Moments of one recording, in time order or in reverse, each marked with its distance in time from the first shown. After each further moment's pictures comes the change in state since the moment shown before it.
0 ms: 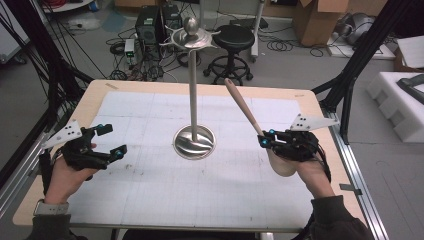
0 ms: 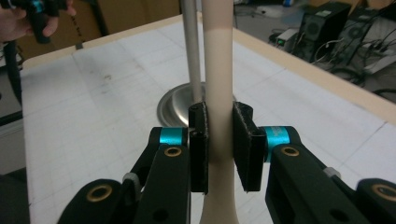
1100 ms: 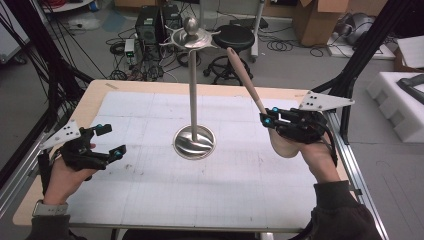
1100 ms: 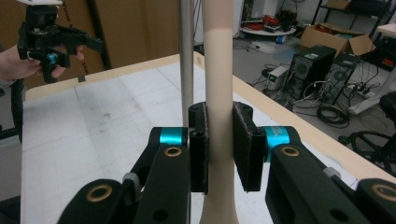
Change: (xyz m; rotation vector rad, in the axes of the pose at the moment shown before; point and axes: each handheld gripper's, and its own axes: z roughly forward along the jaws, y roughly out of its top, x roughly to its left) left arm -0.001 0.001 -0.002 -0.010 0.002 -0.004; right arm -0.001 0.053 -0.014 -0.105 -0.004 -0.069
